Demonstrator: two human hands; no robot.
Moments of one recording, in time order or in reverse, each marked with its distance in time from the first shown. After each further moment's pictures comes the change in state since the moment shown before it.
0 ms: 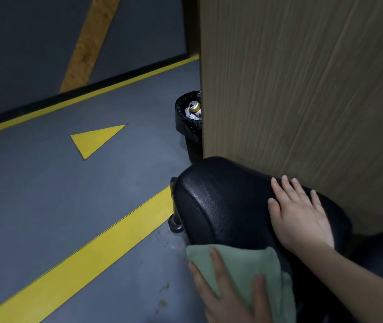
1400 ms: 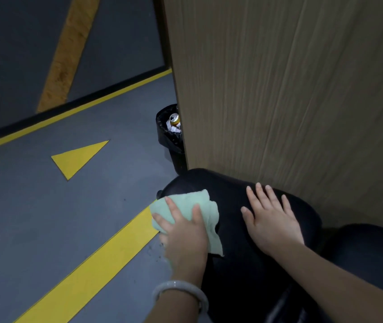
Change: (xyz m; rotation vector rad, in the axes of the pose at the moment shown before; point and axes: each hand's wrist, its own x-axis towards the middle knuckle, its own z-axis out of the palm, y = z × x) left_hand 0.125 0.027 -0.002 0.149 -0.222 -0.280; right_hand -0.002 -0.001 0.002 -0.038 -0.037 -0.035
